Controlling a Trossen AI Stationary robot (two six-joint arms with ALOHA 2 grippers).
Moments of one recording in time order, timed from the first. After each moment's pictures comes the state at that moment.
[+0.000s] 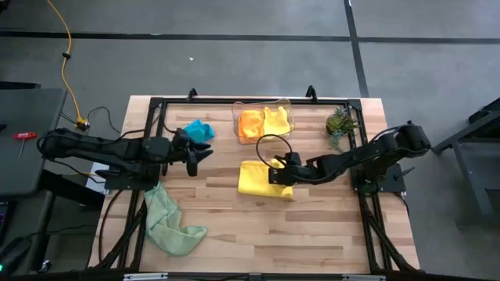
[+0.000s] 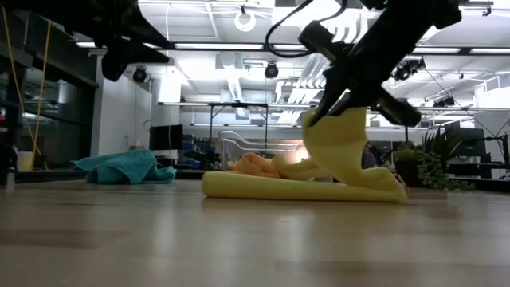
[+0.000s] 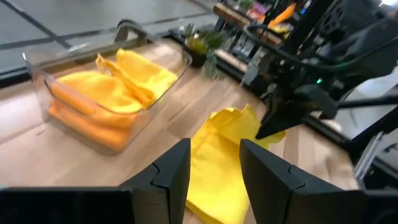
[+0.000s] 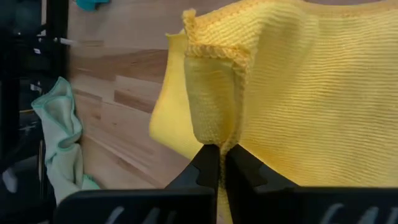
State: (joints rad) left arm 0.04 0.72 0.47 -0.09 -0.37 -0.55; right arm 0.21 1.53 0.87 -0.21 0.31 1.57
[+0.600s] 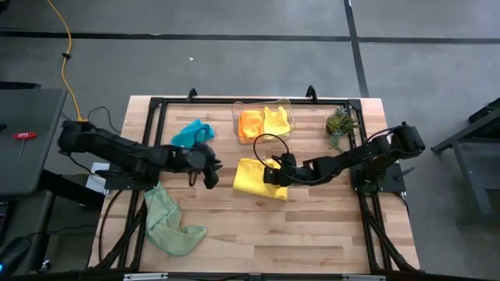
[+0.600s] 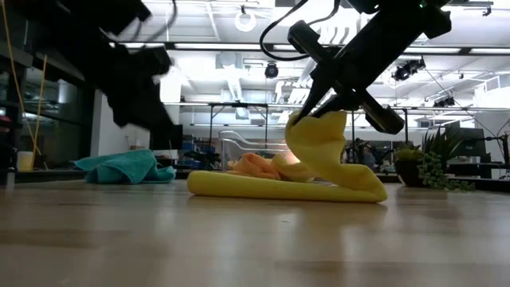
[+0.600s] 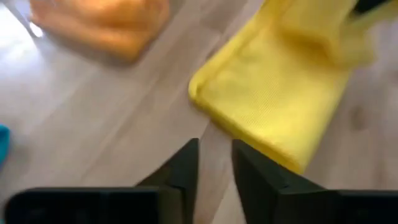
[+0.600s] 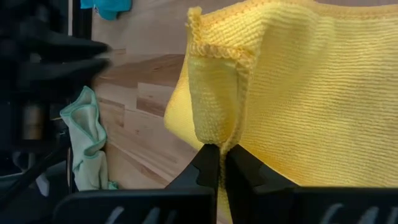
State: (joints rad) left arm 0.04 1.21 0.47 -0.03 -0.32 -0.49; right arm 0.21 1.59 0.87 -0.07 0.33 1.60
